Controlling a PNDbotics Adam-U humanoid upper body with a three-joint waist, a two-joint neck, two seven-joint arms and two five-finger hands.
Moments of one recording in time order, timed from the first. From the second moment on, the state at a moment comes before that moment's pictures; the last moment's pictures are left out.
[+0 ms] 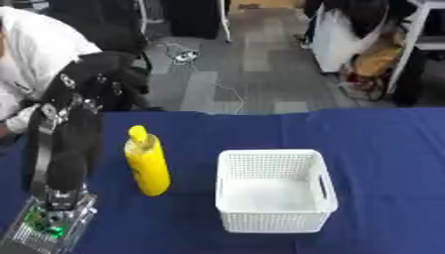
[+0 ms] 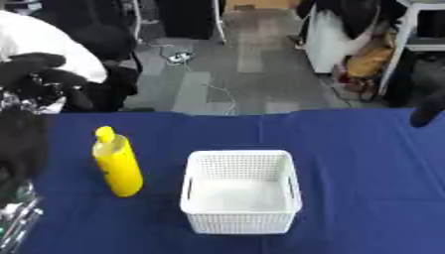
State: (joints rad) left arm -0.39 0.48 -0.08 -1.98 -0.01 -0.51 0.25; right arm -0.46 -0.45 -0.03 -1.98 0.07 -0.40 0.02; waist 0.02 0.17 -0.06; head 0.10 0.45
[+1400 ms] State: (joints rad) left arm -0.56 0.95 -0.09 -1.86 0.02 -0.25 -0.05; right arm -0.44 -0.47 -0.02 -1.98 0.09 -0.37 0.03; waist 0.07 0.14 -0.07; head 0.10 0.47
